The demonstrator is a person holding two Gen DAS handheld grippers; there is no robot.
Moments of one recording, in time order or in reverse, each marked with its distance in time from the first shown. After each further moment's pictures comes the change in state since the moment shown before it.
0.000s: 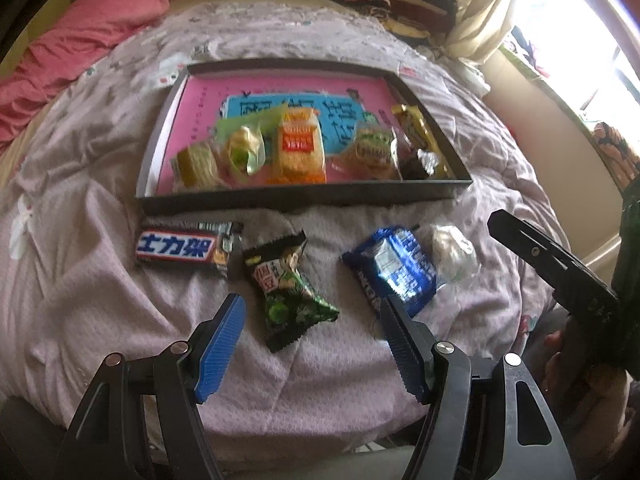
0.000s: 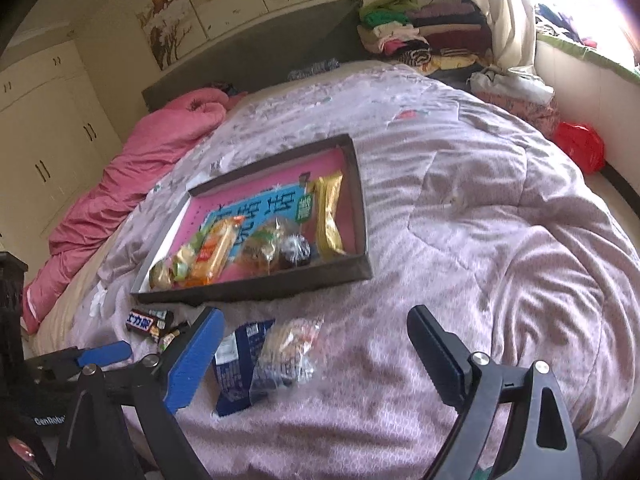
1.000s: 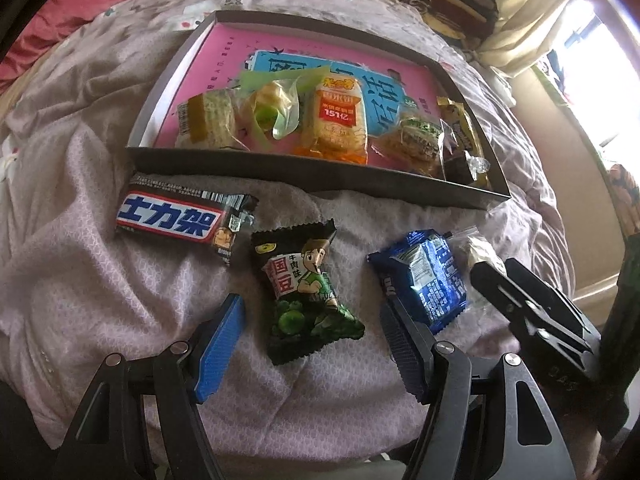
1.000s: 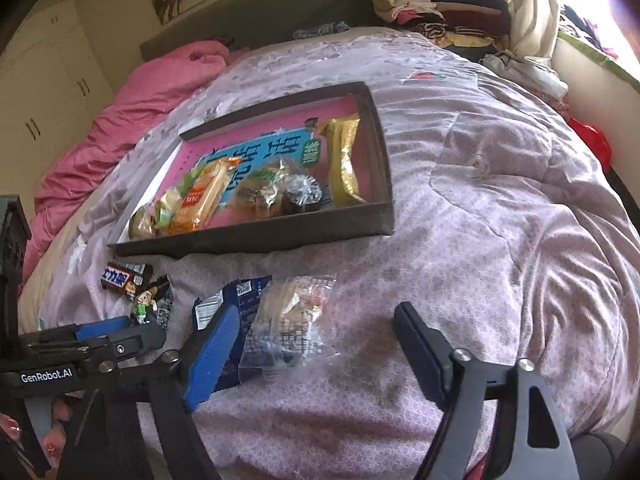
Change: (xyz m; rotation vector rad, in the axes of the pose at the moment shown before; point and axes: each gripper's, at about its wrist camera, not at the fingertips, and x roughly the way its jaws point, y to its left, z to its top) left arm 0.036 0.018 0.006 -0.156 0.080 -0.021; right arm 0.038 0.017 -0.015 -0.081 0.149 -0.049
